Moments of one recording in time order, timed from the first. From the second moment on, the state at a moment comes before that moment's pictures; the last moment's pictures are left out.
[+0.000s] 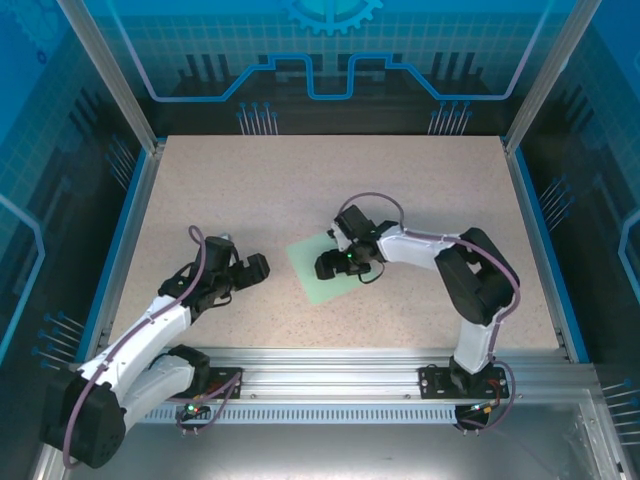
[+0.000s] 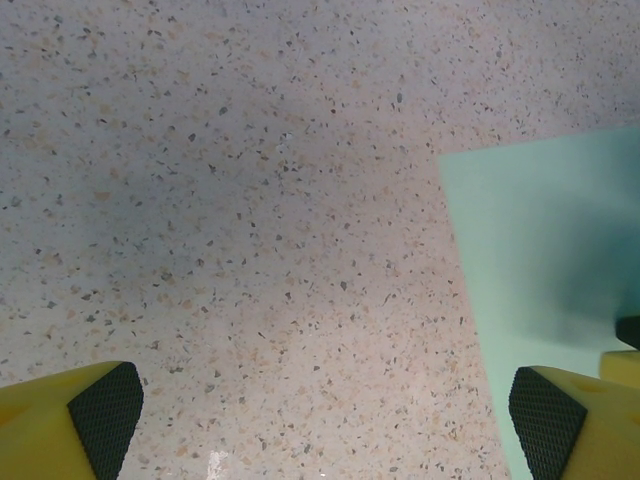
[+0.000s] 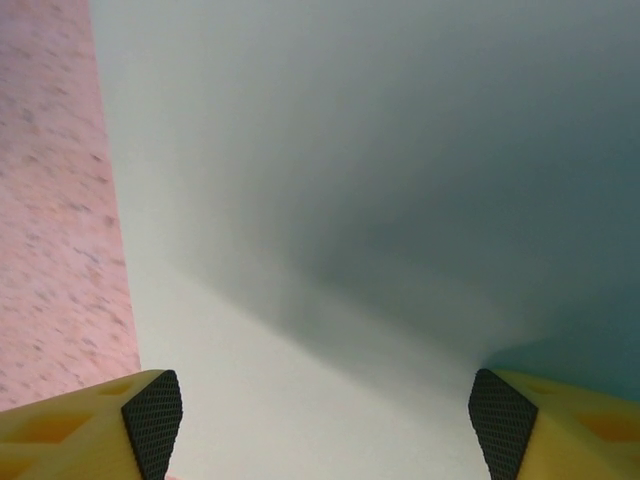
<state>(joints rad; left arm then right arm) -0.32 0.93 0.52 -0.47 -0.01 -0.69 0.65 1.81 1.07 -0.44 -0.27 0.43</state>
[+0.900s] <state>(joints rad) -0.32 0.85 0.44 -0.34 0.05 -0.68 0.75 1.81 1.25 -0.72 0.08 0.30</state>
